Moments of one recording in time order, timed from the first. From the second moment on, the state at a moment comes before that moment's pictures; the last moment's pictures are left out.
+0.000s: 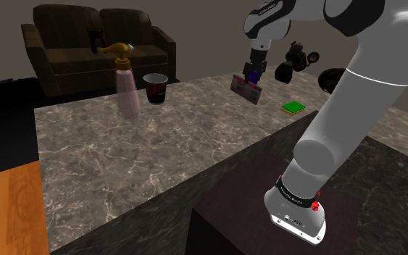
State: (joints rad) arm -0.22 0.03 -0.49 -2.02 -0.03 1.98 -0.47
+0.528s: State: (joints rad) arm -0.22 0.04 -0.49 -2.03 -0.02 2.00 -0.48
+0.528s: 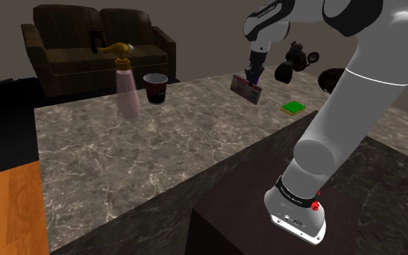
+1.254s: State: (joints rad) arm -0.22 0.01 -0.49 -1.98 -0.04 1.92 -0.47
